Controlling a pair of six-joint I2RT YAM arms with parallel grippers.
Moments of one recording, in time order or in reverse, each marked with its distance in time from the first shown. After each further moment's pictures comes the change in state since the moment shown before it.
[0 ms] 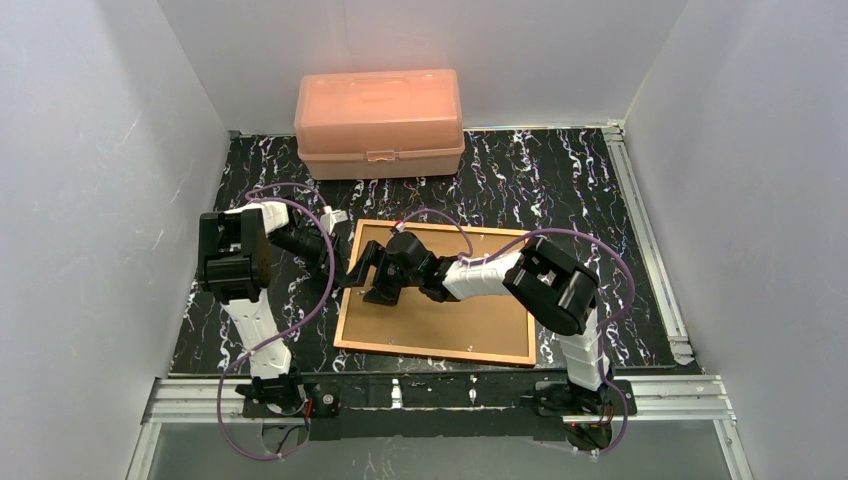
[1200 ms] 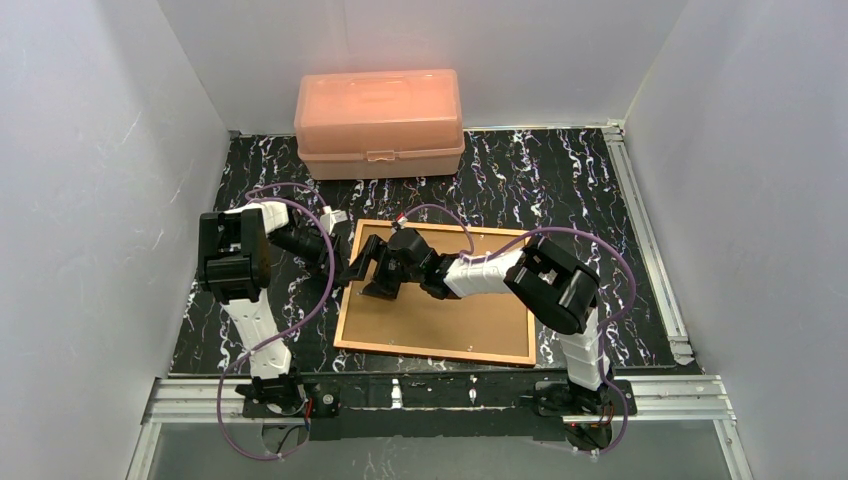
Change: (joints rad) left arm 0.001 0.000 0.000 0.007 -0.003 -0.008; right arm -0.019 -0.002 0.003 0.035 0.019 -0.016
